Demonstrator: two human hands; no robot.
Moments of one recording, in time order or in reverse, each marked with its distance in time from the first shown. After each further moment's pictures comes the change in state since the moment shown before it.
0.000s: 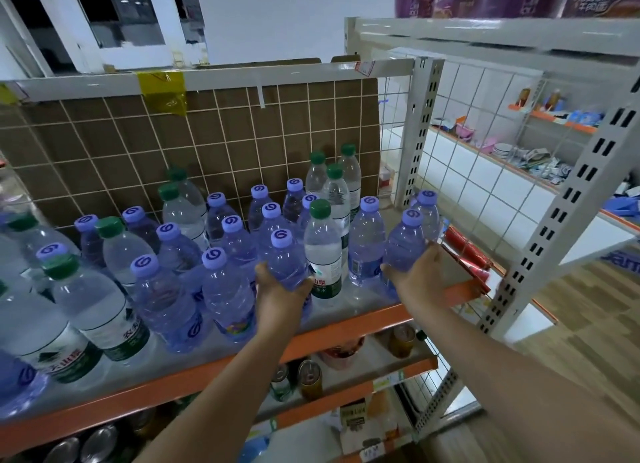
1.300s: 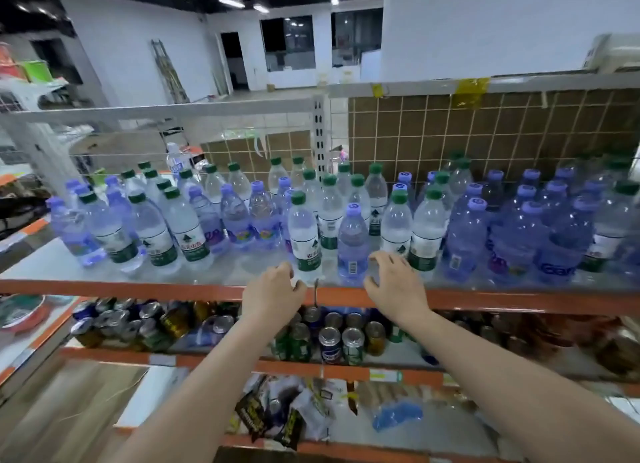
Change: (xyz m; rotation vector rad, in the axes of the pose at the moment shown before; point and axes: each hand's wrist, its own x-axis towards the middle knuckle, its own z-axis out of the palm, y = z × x) left_hand -0.081 -0.155 -0.520 0.872 0.162 0.142; right_hand -0.412 -0.268 0.227 -0.339 -0.431 -0.714
